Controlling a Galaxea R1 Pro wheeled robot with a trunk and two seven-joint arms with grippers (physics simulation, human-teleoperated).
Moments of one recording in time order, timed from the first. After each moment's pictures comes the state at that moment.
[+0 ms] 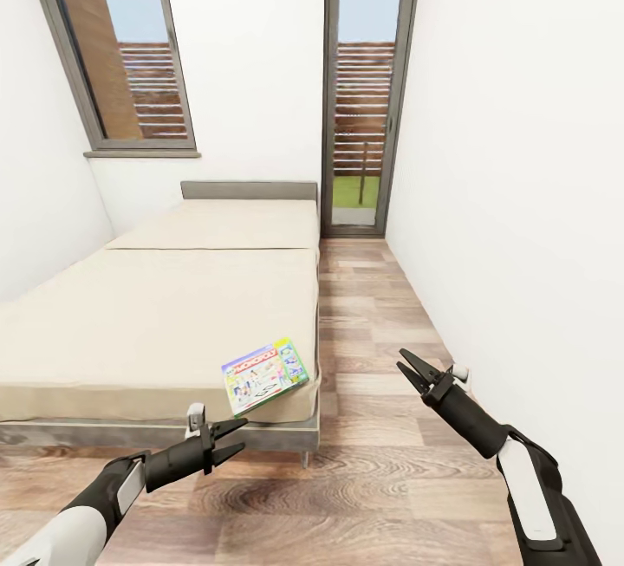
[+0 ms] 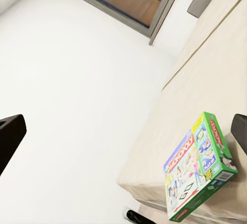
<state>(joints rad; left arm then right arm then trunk) -0.65 0.13 0.46 -0.30 0.00 0.70 -1.30 -0.32 0.01 -0.33 -1.31 -0.75 0.75 0.88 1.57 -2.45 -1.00</state>
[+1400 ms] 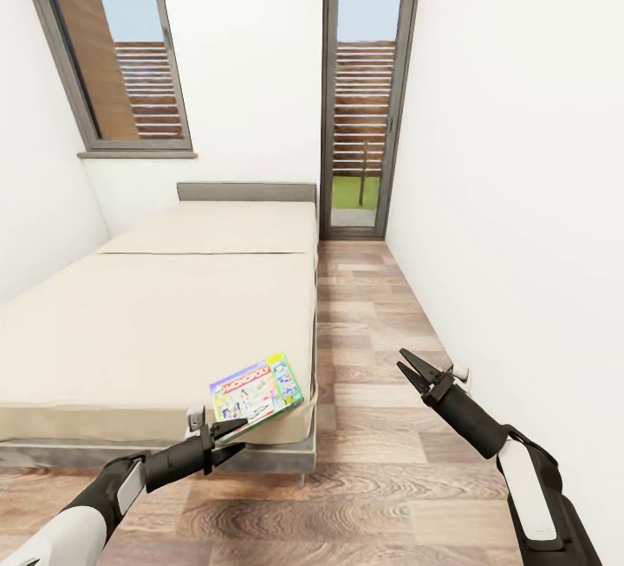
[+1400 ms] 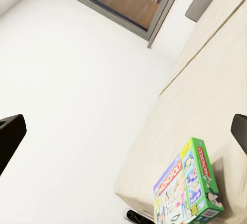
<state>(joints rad) -0.65 0.13 0.46 -0.30 0.00 0.70 -1.30 -0.32 0.01 -0.33 -1.31 -0.75 0.75 0.88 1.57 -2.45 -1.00</state>
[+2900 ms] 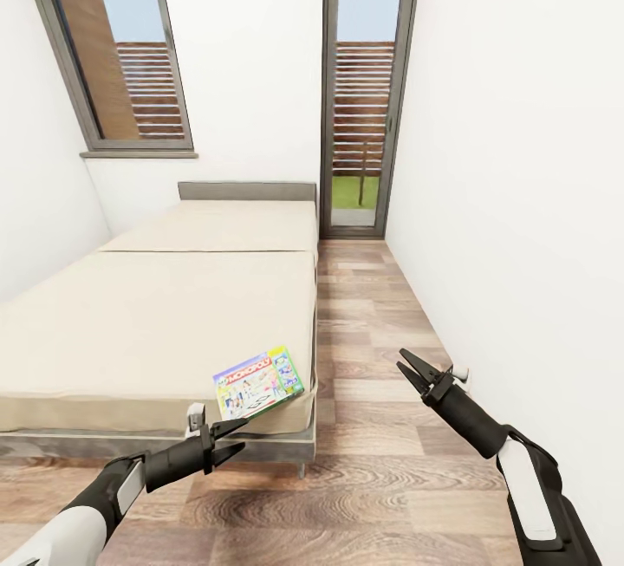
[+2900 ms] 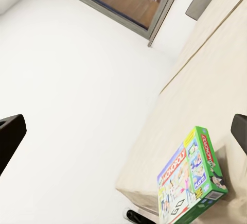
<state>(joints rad) -0.65 0.13 0.46 -0.30 0.00 0.70 -1.30 -0.32 0.01 -0.33 -1.31 -0.75 0.75 0.88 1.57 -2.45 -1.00</state>
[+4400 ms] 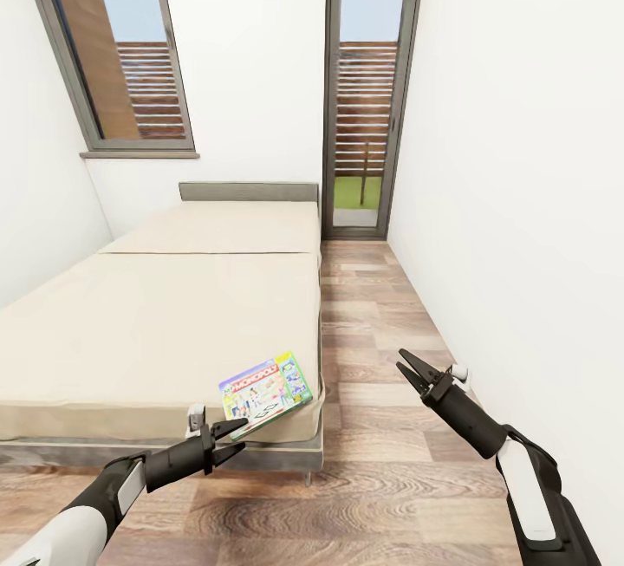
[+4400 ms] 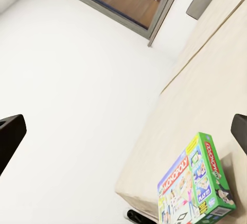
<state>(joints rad) -0.65 0.13 0.46 -0.30 0.00 0.70 -1.30 -0.32 0.01 -0.33 -1.31 -0.75 0.75 0.88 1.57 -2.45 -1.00</state>
